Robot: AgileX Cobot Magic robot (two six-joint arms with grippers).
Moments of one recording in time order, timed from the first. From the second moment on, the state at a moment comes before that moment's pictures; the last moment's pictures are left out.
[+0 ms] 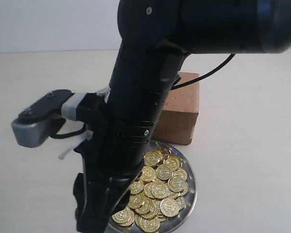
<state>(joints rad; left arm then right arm) -0.55 0.00 -0.22 -0.77 0.66 1.58 0.81 1.77 -1.33 0.57 1.22 -0.72</state>
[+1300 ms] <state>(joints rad) -0.74 0.05 -0.18 -0.99 0.86 2.10 1.01 1.73 -1.33 0.90 1.22 -0.76</state>
